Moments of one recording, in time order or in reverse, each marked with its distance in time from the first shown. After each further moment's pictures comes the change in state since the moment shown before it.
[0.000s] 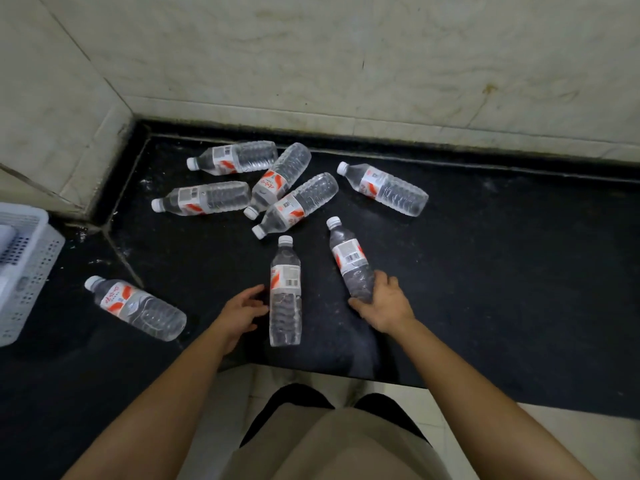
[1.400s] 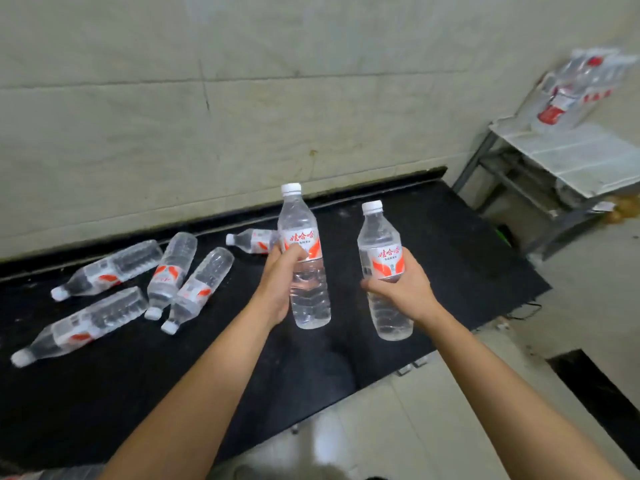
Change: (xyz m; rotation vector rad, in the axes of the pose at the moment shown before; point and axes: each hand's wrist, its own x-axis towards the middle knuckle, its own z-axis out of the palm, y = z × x) left_hand -0.107 0.173 0.138 -0.208 -0.585 0.519; right_hand -0.159 0.023 -0.114 0.714 0.702 0.022
